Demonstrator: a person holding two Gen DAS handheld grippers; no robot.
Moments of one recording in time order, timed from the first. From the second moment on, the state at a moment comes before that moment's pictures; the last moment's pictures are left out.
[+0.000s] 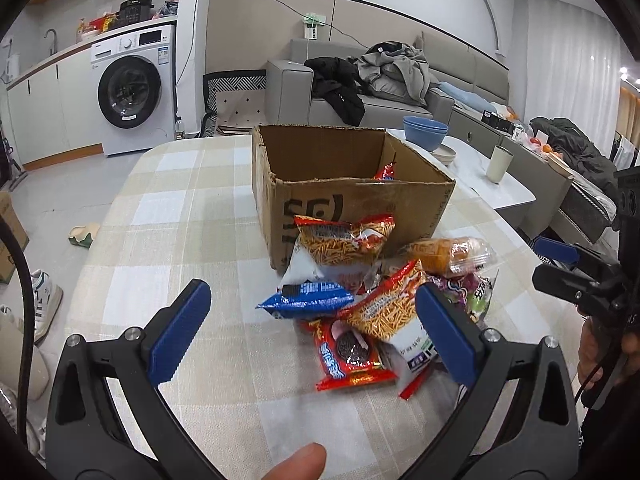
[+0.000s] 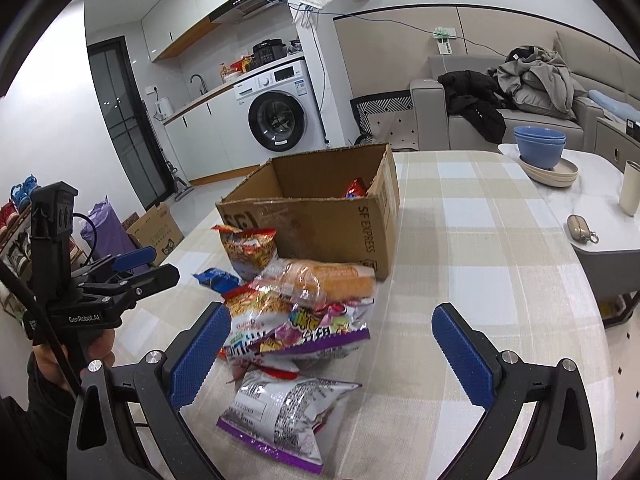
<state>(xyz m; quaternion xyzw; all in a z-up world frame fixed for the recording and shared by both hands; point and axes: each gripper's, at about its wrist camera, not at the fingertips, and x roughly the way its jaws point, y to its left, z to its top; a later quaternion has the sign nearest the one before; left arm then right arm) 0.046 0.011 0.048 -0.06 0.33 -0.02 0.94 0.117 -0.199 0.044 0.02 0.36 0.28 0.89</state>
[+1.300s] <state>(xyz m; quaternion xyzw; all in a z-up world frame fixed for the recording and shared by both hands) 0.054 0.009 0.030 -0.06 0.37 -0.03 0.93 0.119 -0.154 -0.034 0.01 0.51 0.33 0.80</state>
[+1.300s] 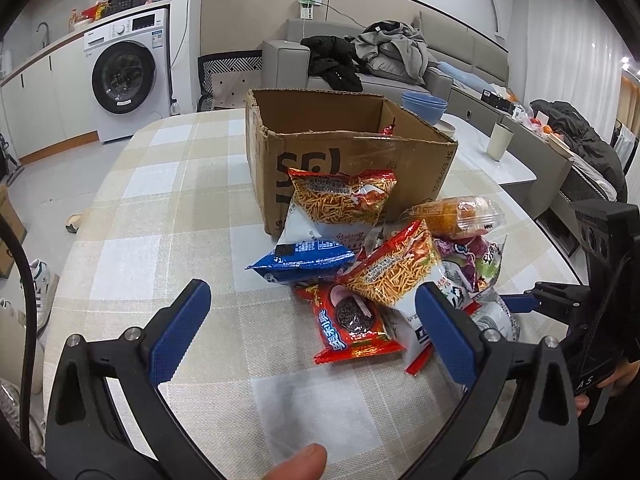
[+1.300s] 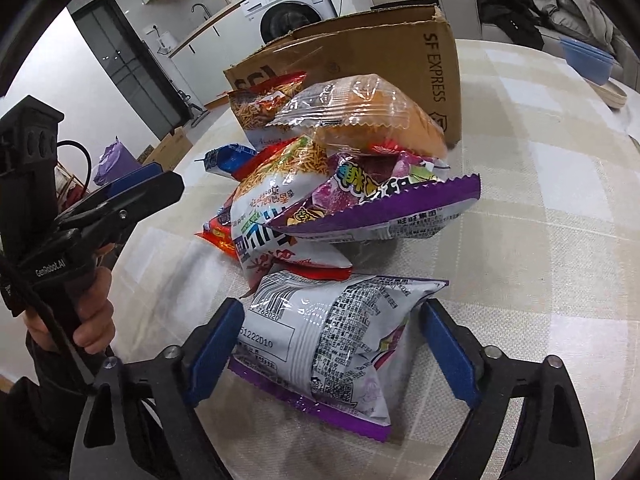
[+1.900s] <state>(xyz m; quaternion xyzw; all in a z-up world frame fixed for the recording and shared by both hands) 0.056 0.008 0.023 -0.06 0.37 -0.03 0.93 0.106 -0.155 -0.018 -0.02 0.47 0.34 0.81</state>
